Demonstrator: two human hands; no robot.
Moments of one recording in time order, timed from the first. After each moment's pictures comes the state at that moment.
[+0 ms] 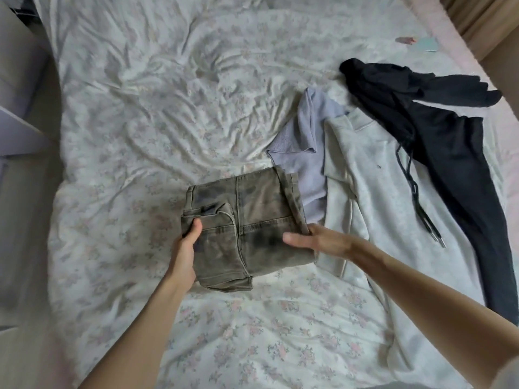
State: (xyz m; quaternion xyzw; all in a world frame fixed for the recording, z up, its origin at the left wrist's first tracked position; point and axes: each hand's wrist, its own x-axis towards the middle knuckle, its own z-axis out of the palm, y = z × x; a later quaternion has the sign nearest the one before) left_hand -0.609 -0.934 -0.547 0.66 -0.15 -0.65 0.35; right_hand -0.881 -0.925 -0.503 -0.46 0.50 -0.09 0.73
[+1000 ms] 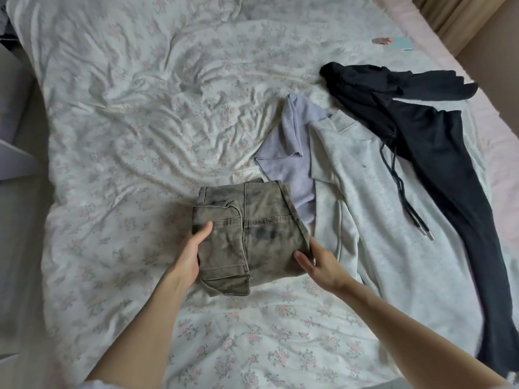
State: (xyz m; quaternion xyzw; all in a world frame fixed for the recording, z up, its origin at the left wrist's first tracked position) left_hand -0.619 -0.961 -0.568 0.62 -0.20 -0.73 0.23; right_hand -0.890 -0.865 -0.549 -0.54 0.69 -0.16 0.46
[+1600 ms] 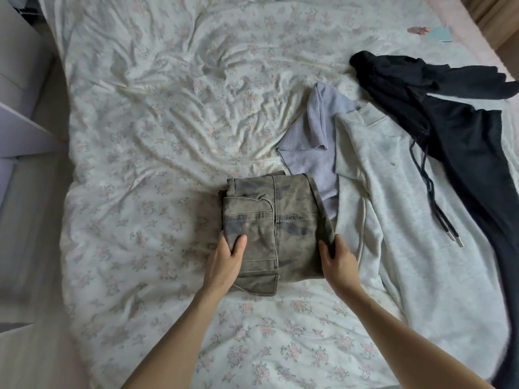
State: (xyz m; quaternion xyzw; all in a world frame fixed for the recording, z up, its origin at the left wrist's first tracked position) left_hand -0.640 -0.915 -0.573 0.69 -0.50 -0.49 0.15; right_hand -0.861 -0.864 -0.578 -0.42 0.82 -0.21 0.32
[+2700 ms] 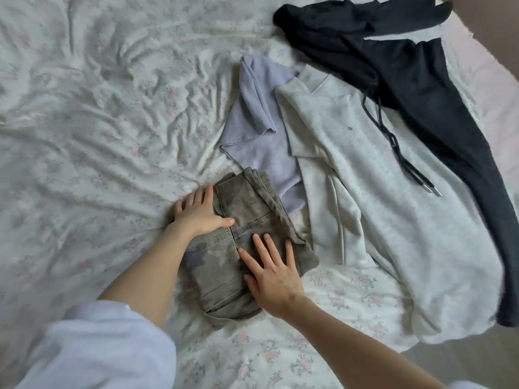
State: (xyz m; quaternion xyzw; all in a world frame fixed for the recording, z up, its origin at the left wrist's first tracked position) left_hand -0.692 -1.077 -0.628 0.51 -0.76 -0.28 -0.29; right_hand -0.787 -0.872 -0.632 -0.64 0.75 0.01 0.18
